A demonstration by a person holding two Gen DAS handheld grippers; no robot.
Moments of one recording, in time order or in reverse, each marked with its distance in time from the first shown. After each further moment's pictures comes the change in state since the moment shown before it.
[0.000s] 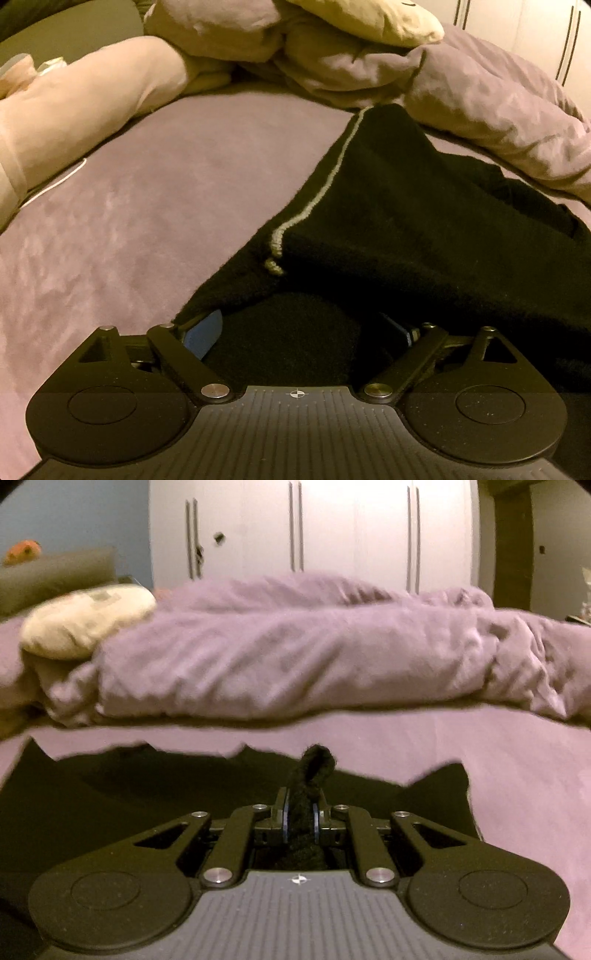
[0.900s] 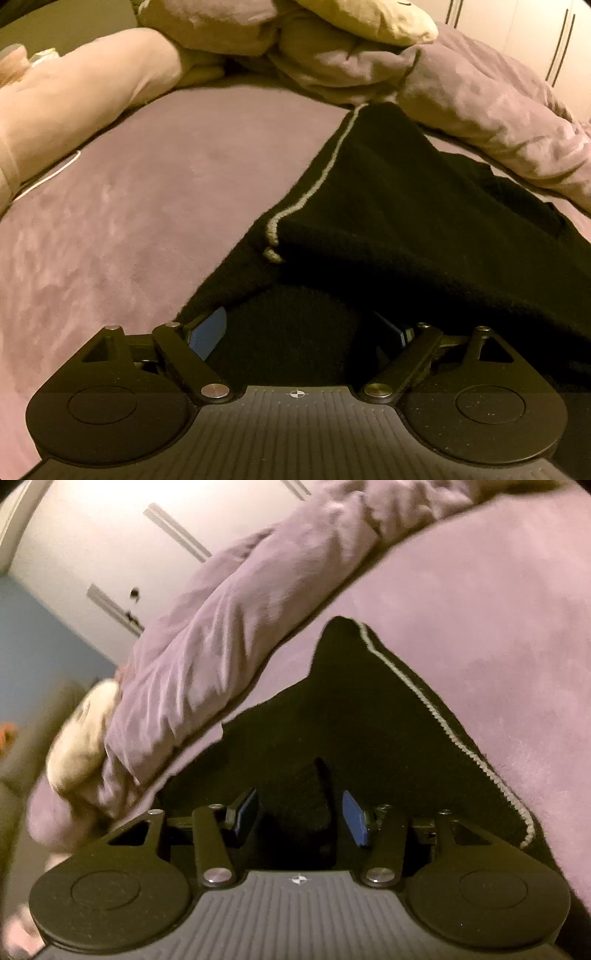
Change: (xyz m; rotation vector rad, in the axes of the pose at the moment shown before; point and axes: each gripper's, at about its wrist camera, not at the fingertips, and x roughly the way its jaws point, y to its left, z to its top) left arm -0.005 0.010 0.000 -0.007 0.020 -0.056; right arm -0.043 -0.100 -0.059 0.719 0.107 0.240
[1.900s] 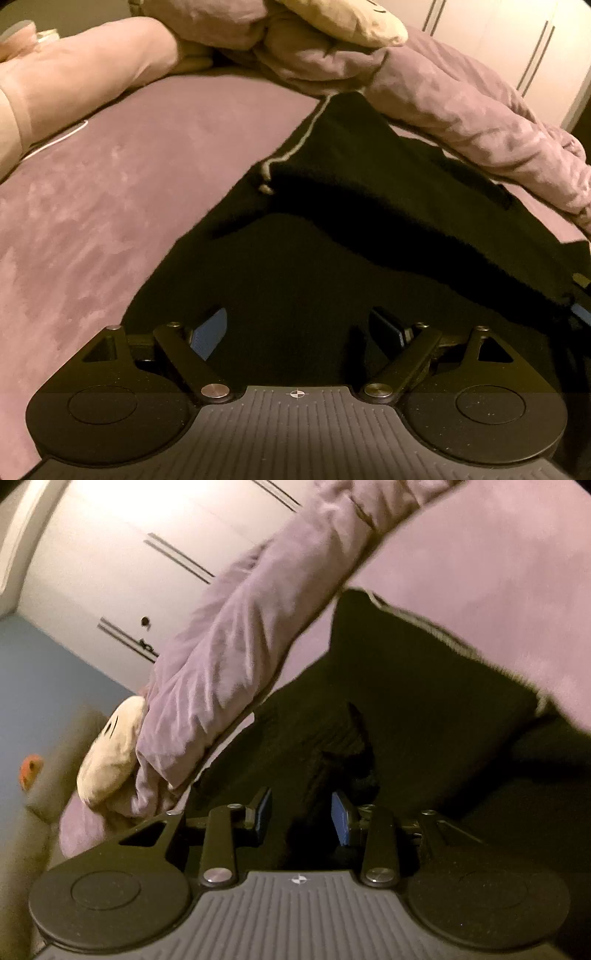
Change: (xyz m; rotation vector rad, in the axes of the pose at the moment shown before) left arm -0.052 0.016 -0.044 -0.024 0.005 -0.114; right arm -0.013 0.006 -0.045 0.107 -0.042 0.085
